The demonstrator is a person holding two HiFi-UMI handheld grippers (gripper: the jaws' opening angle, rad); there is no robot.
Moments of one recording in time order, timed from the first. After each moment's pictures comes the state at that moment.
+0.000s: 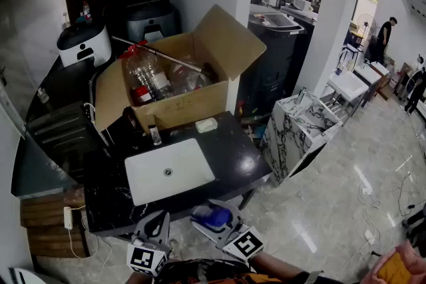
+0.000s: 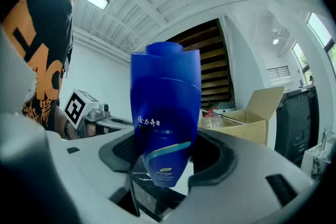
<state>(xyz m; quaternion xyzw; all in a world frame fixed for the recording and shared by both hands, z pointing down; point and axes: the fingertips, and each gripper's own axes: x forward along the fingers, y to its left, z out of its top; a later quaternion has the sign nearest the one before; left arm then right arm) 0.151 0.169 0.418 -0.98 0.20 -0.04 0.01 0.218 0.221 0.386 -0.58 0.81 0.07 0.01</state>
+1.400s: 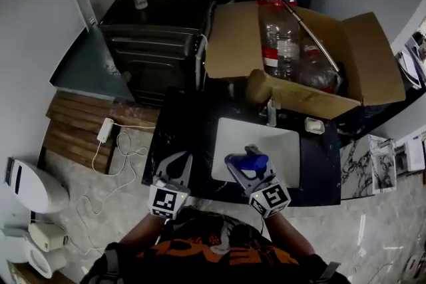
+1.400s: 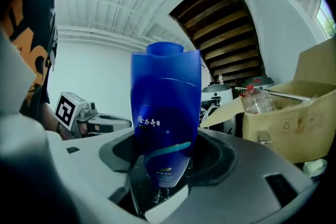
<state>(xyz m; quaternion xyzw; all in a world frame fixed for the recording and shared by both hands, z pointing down) -0.035 -0.097 0.483 -0.91 0.41 -0.05 -0.01 0.092 -0.074 0.454 -0.48 0.88 -0.03 -0.03</state>
